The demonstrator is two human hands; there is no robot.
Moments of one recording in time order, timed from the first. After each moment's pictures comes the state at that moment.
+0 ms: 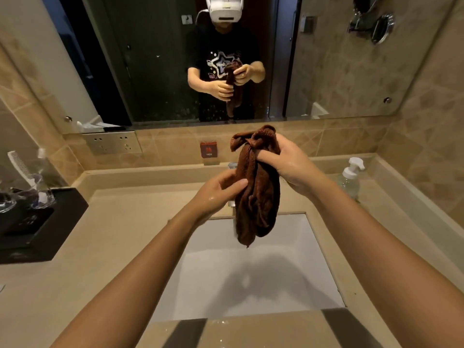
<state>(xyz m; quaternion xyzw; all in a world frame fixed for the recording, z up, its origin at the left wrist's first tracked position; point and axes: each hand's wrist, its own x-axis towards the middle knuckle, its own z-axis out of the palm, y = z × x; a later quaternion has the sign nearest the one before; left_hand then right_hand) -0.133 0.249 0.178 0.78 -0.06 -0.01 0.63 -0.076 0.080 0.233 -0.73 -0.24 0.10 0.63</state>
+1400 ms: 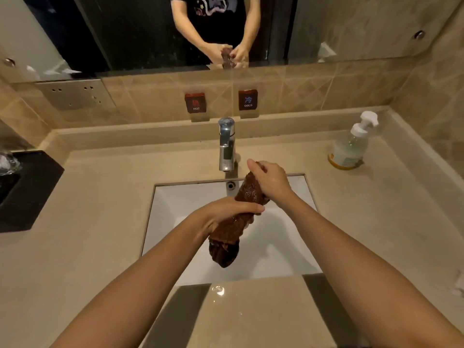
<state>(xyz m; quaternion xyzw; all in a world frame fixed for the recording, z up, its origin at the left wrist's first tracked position) -0.132 0.213 0.090 0.68 0.14 -0.34 0.63 -0.058 0.093 0.084 -0.85 -0.08 0.10 0.51</state>
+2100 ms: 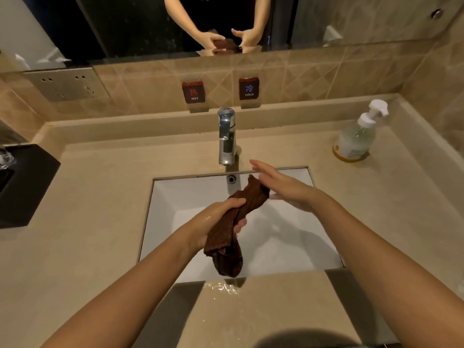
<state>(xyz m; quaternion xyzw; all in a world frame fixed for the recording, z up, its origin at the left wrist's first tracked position) -0.156 0.229 0.067 0.51 0.19 -0.32 0.77 -0.054 0.050 0.070 -0.74 -0.18 0.37 0.53</state>
